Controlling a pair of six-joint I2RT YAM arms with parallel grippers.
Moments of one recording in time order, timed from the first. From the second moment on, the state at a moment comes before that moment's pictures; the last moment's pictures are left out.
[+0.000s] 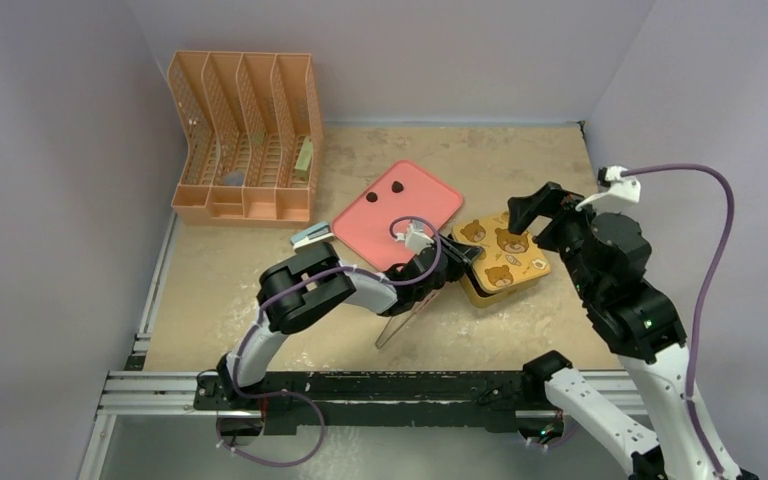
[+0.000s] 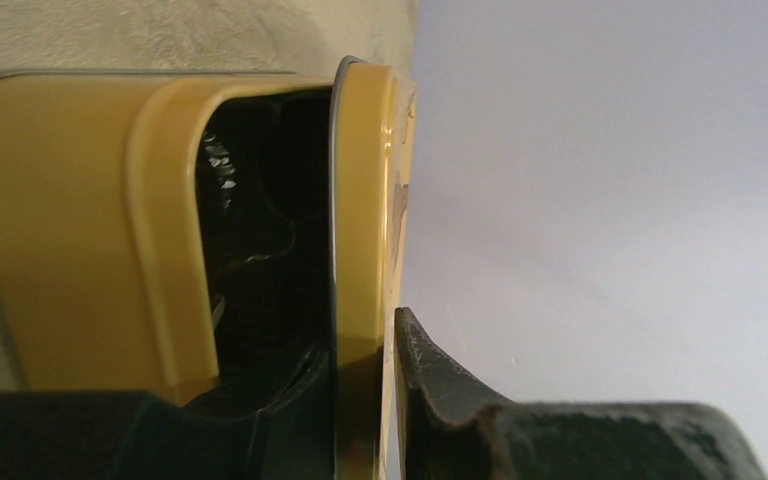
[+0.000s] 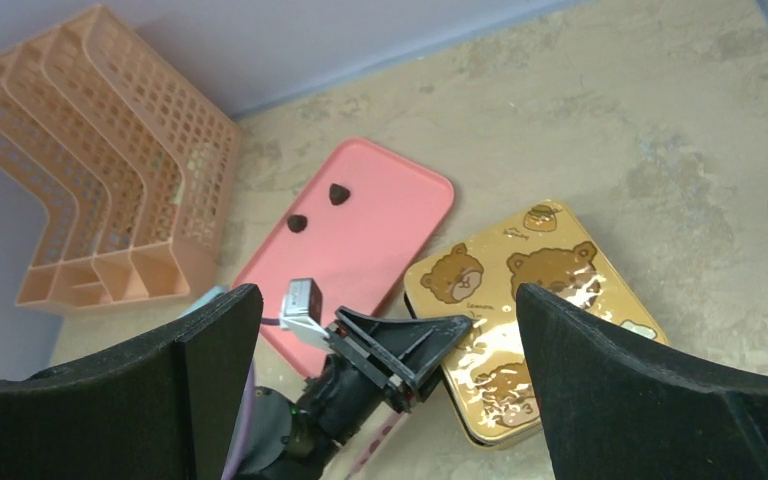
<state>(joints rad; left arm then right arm) -1.07 2.18 1.14 0.80 -0.38 -1.58 0.43 0.68 1.15 -0.68 0.37 0.49</state>
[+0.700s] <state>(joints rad) -1.13 2.02 1.11 0.46 -0.37 -1.62 0.43 0.76 1.15 -0.77 0.38 0.56</state>
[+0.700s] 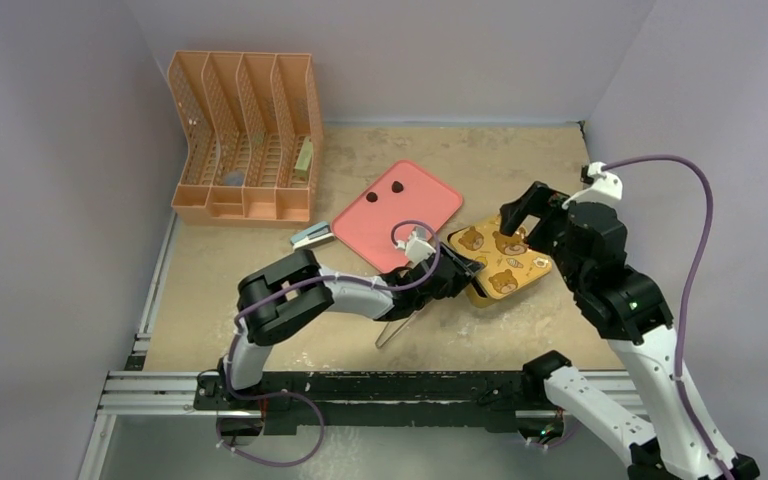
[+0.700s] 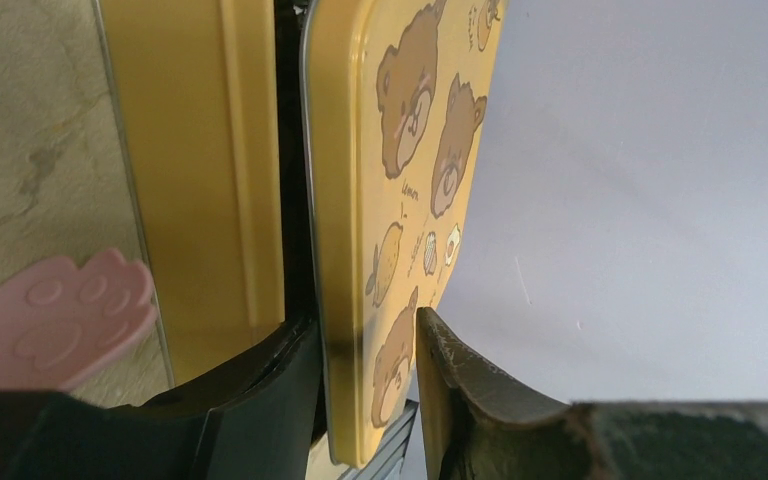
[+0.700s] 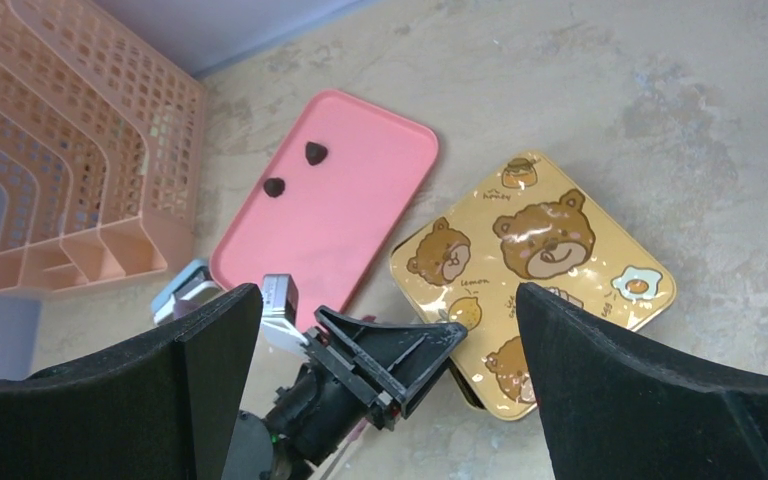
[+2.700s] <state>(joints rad) -0.95 2.00 1.34 0.12 -0.29 -0.80 -0.19 1.39 0.83 -0.40 0.03 0.50</state>
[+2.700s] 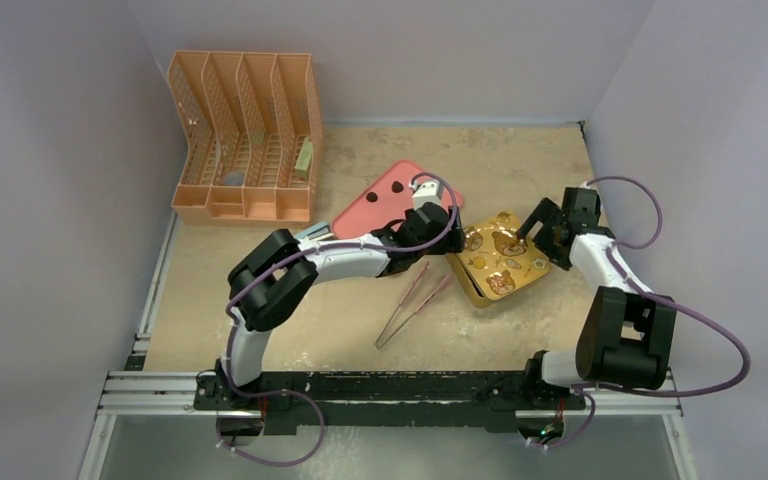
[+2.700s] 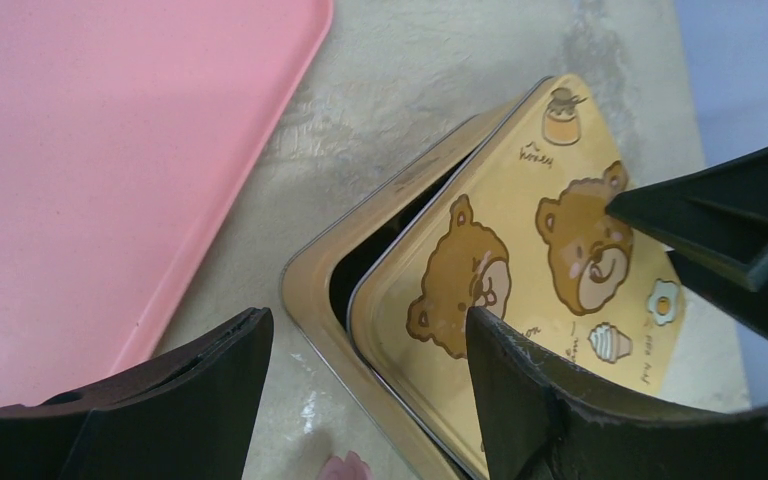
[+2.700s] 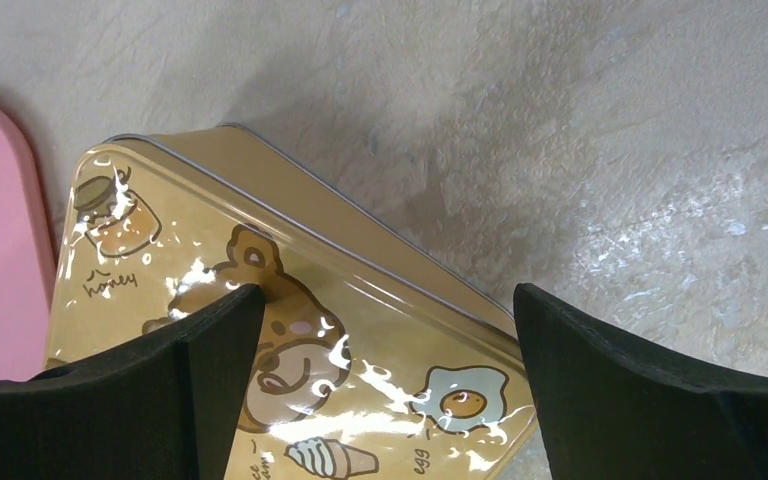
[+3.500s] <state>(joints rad) -0.95 2.06 1.42 0.02 -0.34 -0.70 -0.19 1.31 0.75 -0.37 -0.09 0.49</state>
